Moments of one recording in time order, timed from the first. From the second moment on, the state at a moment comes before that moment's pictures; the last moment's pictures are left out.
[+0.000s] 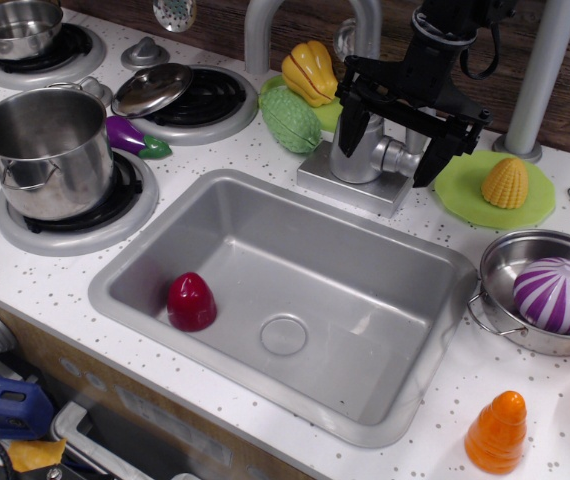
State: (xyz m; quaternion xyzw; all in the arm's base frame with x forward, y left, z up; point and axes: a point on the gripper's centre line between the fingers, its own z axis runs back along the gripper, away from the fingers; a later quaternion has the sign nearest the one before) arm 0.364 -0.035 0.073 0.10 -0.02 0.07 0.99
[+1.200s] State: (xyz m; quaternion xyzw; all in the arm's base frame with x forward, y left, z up) arm 0.408 -0.048 0.083 0.14 -0.07 0.08 0.98
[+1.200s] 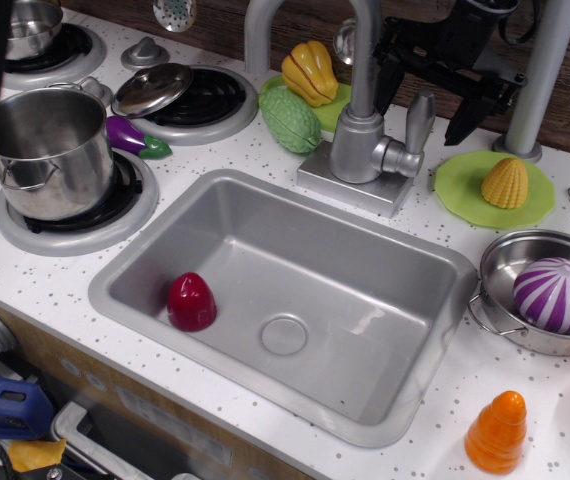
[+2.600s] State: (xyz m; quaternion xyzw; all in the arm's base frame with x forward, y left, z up) arm 0.383 -0.042 0.070 0.11 -0.08 0.08 0.99
